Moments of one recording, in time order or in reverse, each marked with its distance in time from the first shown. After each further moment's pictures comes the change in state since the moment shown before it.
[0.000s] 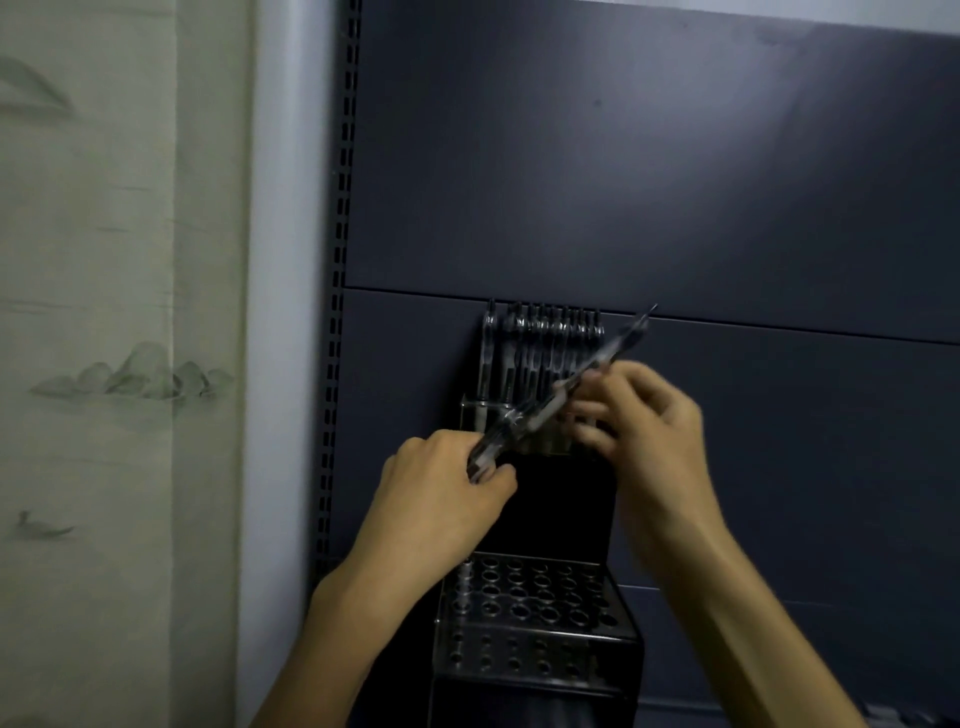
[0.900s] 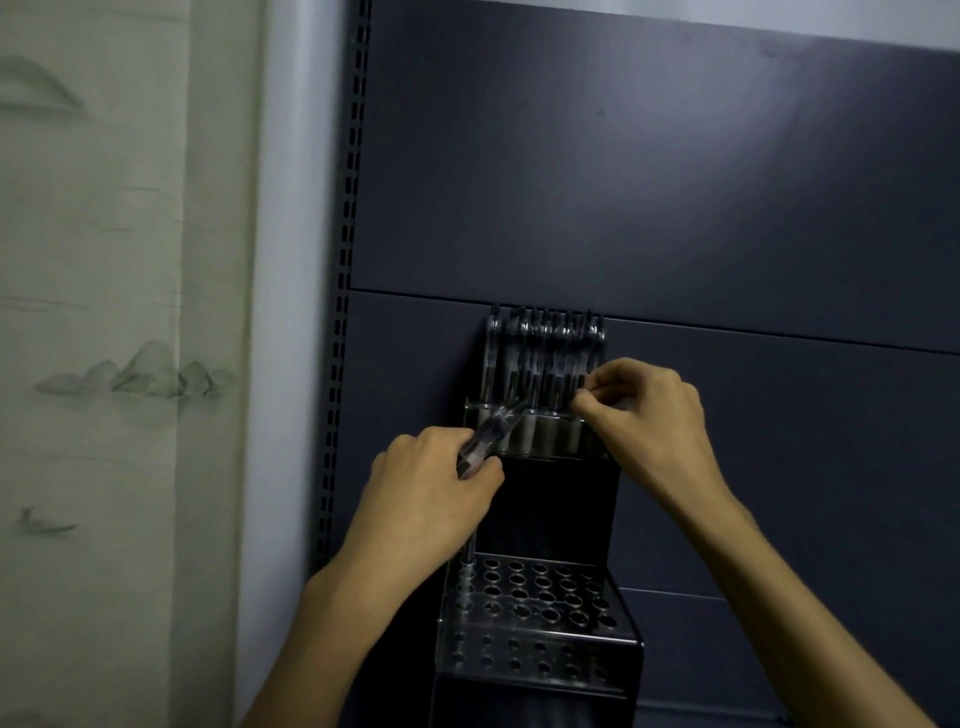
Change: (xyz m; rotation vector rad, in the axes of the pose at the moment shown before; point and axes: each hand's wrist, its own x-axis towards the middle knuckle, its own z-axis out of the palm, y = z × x) left_hand 0.001 -0.008 -0.005 0.014 0.044 -0.012; right_hand 0.038 0.002 -0.023 -1.067 0.010 -0.296
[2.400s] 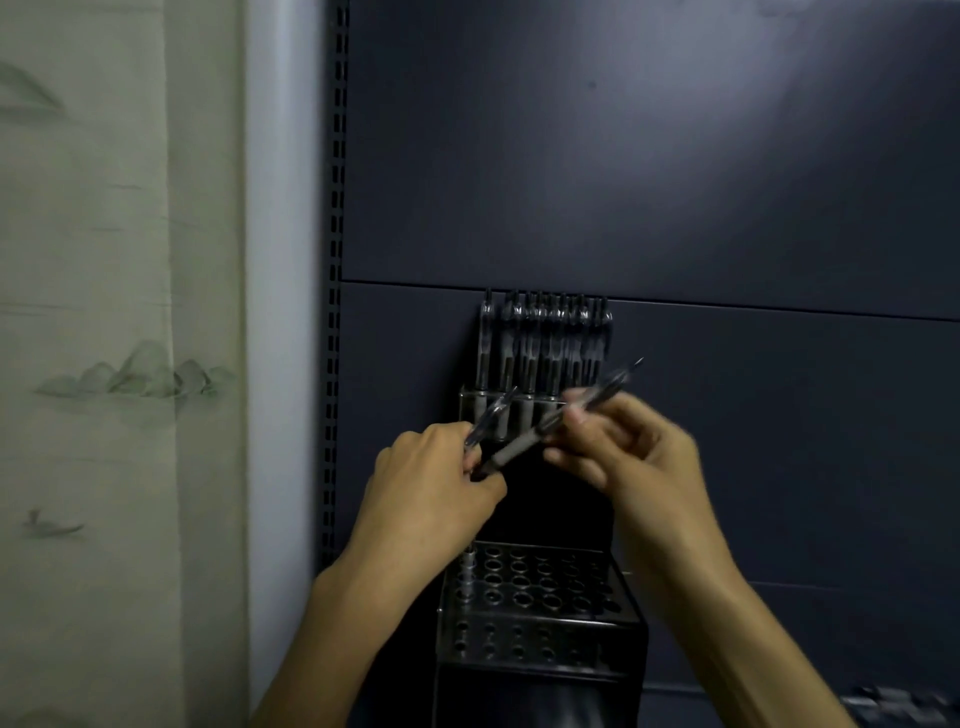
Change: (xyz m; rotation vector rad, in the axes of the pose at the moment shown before) left_hand -0.002 0.005 0.007 0.142 -0.021 -0.033; right_hand -0.060 -0.010 0.012 1.086 -0.105 0.302
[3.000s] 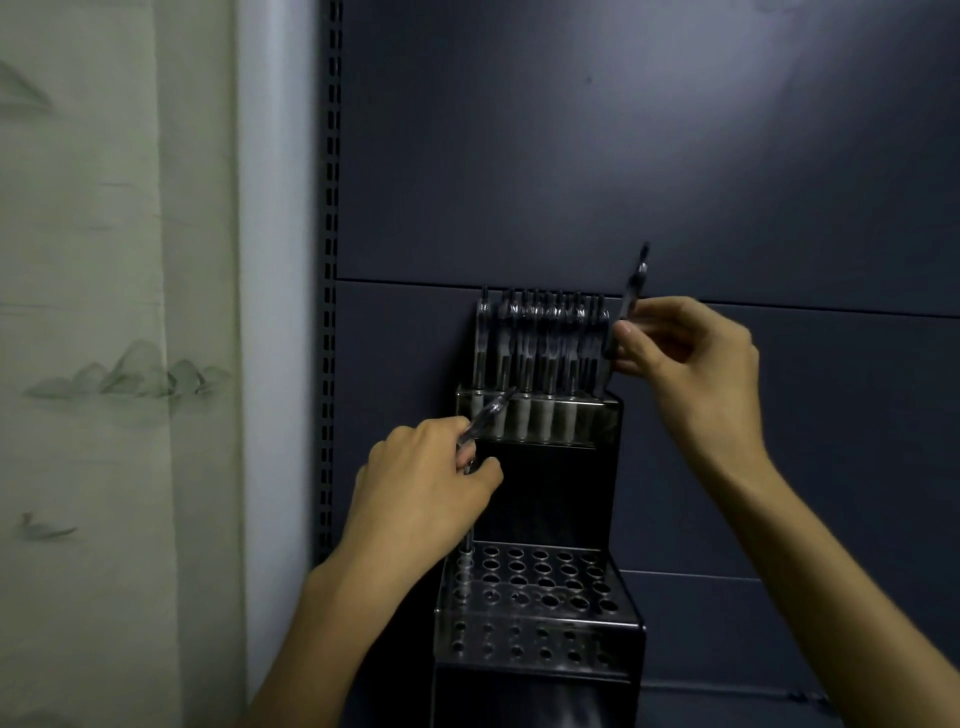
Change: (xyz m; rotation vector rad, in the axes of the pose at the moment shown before) left_hand 0.003 -0.004 0.002 -0.023 0.059 0.023; right_hand 0.069 -0.032 -0.032 -0.580 0.170 -0.452
